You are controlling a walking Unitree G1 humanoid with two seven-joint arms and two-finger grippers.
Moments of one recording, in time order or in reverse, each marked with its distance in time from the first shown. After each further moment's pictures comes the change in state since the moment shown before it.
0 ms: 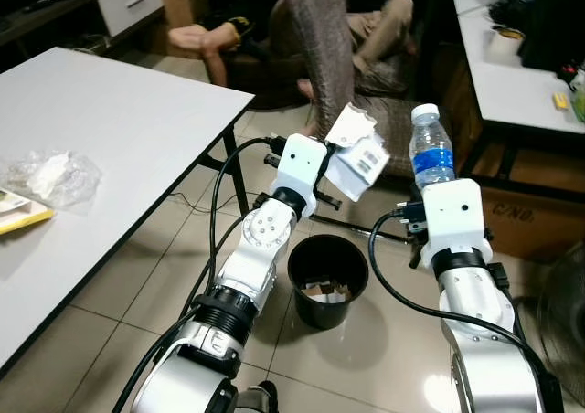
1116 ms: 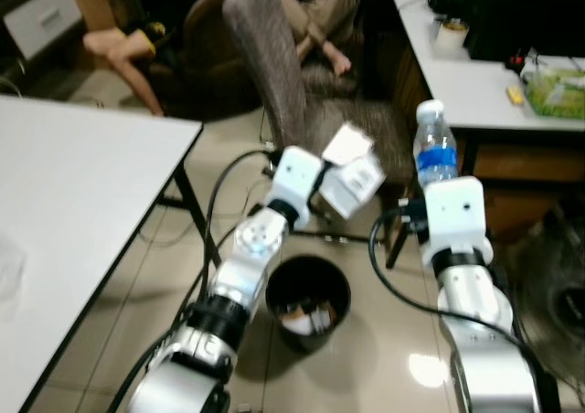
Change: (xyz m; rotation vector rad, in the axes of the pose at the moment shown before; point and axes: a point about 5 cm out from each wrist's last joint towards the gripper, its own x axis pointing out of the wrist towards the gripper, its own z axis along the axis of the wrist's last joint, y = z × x) left arm -0.008 0.000 -0.016 0.006 0.059 -0.060; right arm 0.001 -0.001 0.001 0.012 -0.002 -0.033
